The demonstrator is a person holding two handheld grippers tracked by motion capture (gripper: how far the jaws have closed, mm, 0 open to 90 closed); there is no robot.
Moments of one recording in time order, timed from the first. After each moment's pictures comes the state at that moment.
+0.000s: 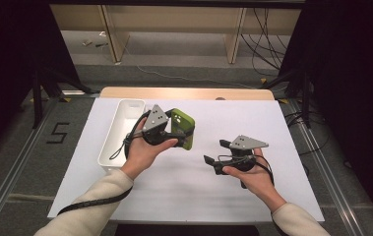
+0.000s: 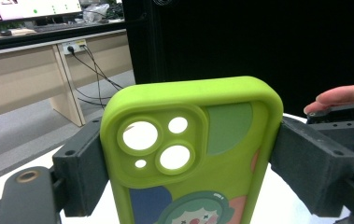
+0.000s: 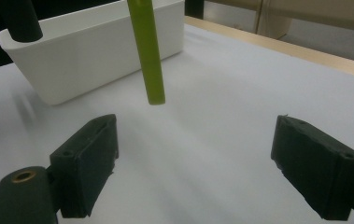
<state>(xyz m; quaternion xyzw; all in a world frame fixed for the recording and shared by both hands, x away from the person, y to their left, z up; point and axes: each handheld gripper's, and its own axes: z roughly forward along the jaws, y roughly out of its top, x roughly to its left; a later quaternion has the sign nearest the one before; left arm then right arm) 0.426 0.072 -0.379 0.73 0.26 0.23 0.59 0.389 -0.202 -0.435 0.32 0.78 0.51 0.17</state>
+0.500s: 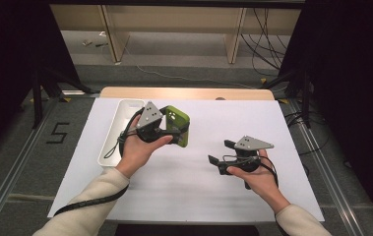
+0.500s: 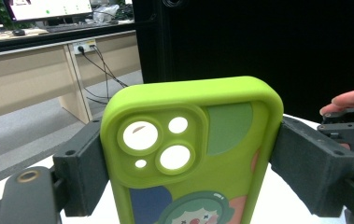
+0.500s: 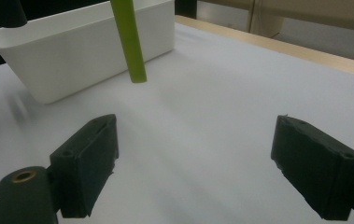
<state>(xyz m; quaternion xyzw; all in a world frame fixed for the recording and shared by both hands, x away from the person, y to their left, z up) 0.427 0.085 -0.372 0.72 0.28 0.23 0.59 0.387 -0.214 -0.436 0.33 0.78 0.51 0.17</state>
